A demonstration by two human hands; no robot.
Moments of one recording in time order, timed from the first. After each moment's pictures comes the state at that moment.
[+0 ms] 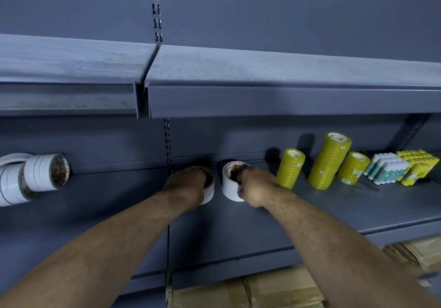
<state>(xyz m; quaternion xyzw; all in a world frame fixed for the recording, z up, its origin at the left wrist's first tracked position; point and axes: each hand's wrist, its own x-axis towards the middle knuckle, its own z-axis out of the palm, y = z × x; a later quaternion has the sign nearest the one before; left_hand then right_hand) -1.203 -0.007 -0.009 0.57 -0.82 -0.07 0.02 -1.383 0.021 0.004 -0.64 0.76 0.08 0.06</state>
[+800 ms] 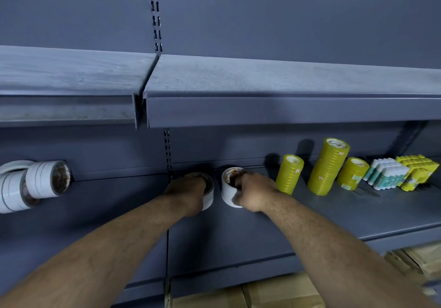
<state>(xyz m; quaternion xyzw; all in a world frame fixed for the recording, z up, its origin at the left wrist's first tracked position) -1.205 -0.009 -0.010 0.56 -0.83 -0.05 -0.02 -1.391 0.025 0.003 -0.67 0.74 0.00 0.08</state>
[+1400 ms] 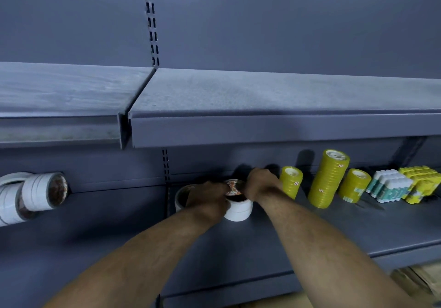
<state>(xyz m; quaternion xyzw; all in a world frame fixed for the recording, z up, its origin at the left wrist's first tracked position) -1.258 -0.004 0.001 0.54 -0.83 -0.13 0.10 -1.411 -0.007 0.016 -0.57 0.81 -0.11 0.07</state>
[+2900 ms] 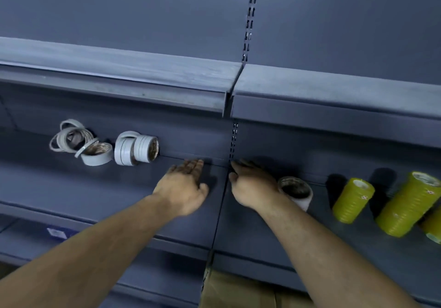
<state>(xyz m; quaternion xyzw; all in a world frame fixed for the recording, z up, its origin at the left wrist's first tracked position) -1.086 0.072 0.017 0.68 -0.73 -0.03 0.06 -1.273 0.024 0.024 -0.79 0.60 -0.04 0.09</state>
